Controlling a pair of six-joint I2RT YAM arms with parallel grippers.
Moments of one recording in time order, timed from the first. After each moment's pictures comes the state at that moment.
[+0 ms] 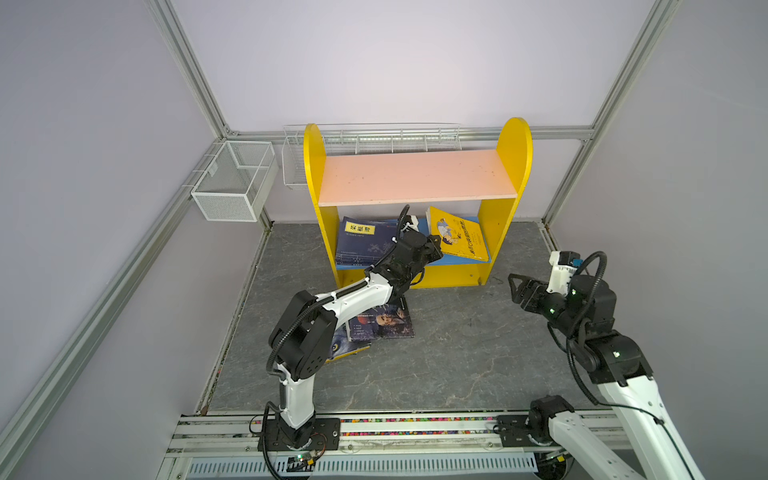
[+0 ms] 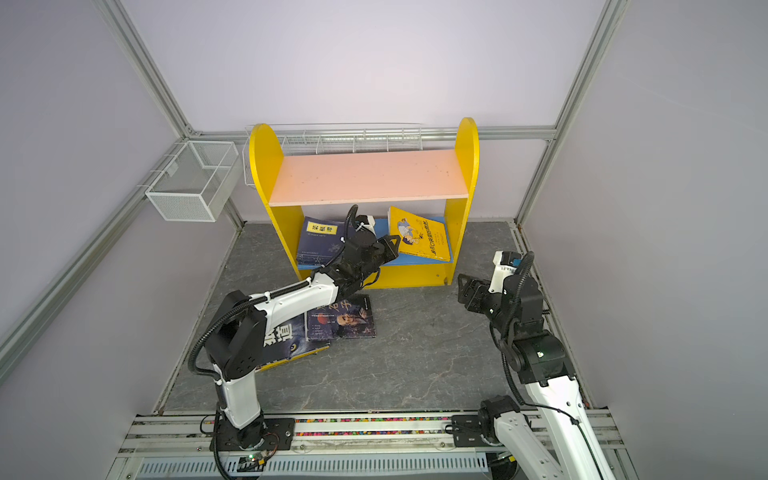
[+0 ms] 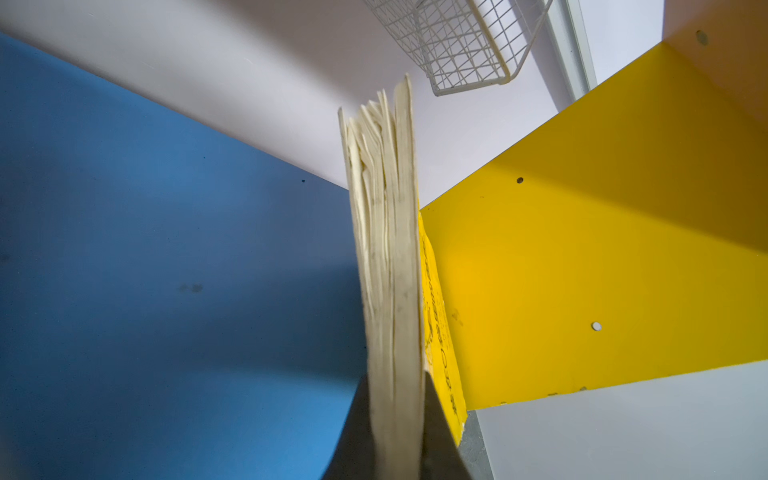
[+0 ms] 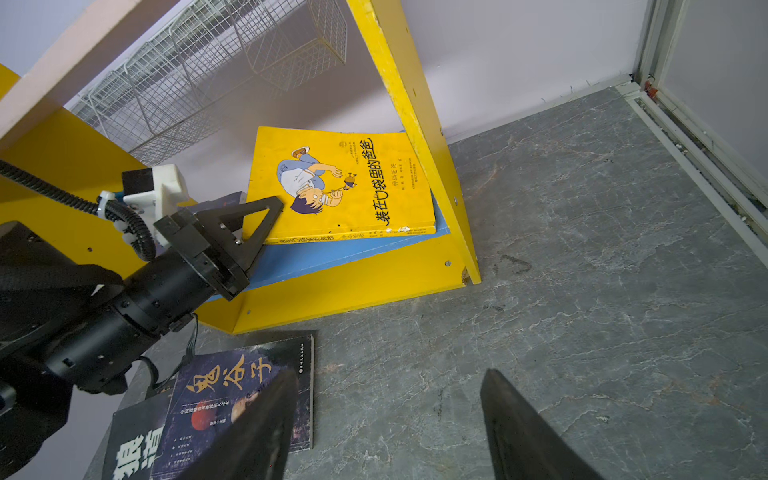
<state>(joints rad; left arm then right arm) -0.80 1.91 1.43 0.25 -0.12 -0.88 0.22 0.72 0.92 -0.60 -0.04 0.46</state>
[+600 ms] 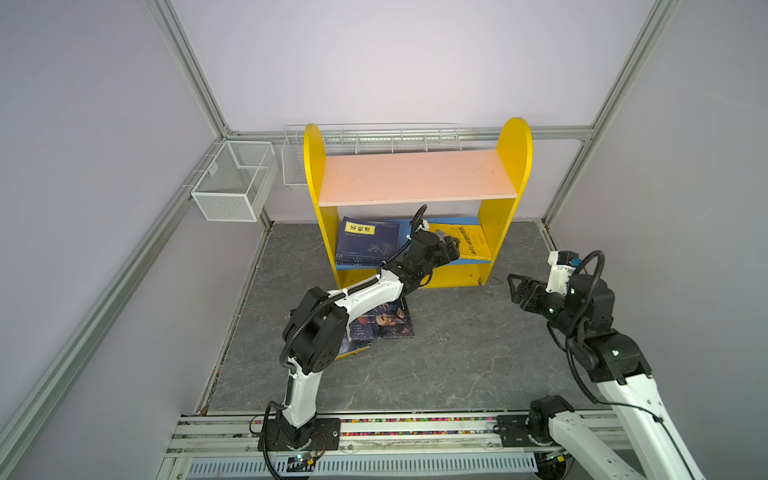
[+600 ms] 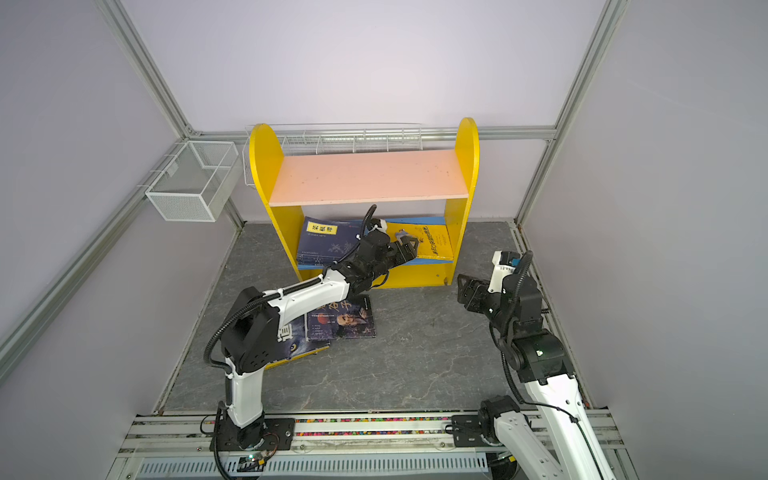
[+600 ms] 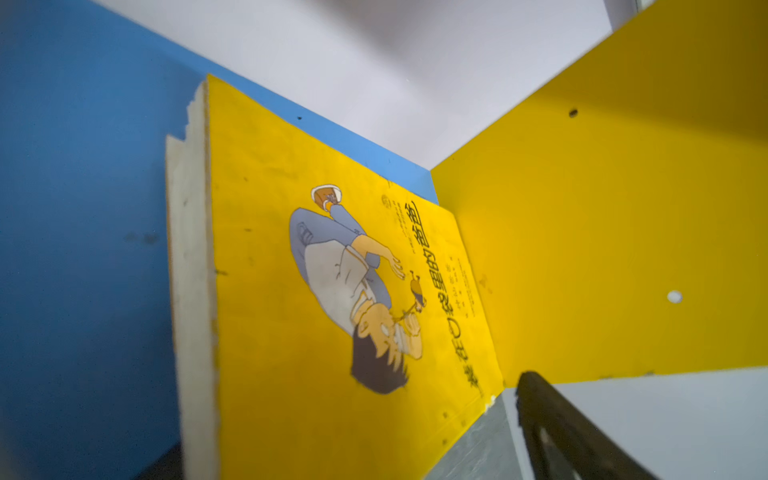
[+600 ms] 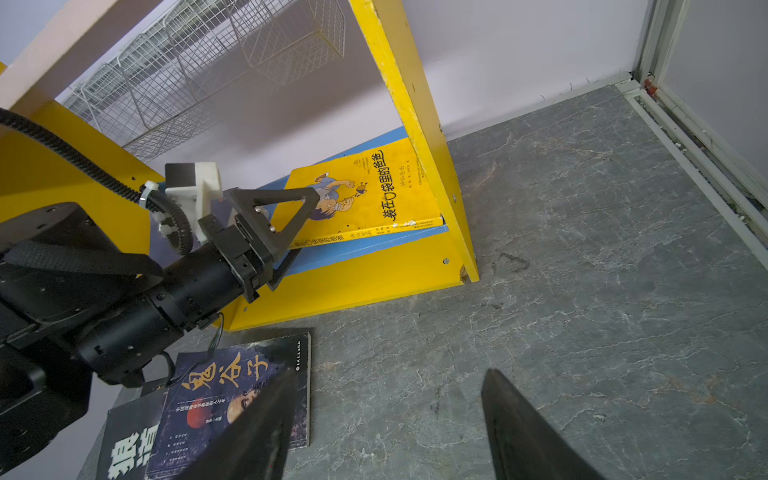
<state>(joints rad) -0.83 1.99 1.56 0.07 -0.13 -0.85 0.22 0.73 0.92 -0.60 -0.05 0.45</state>
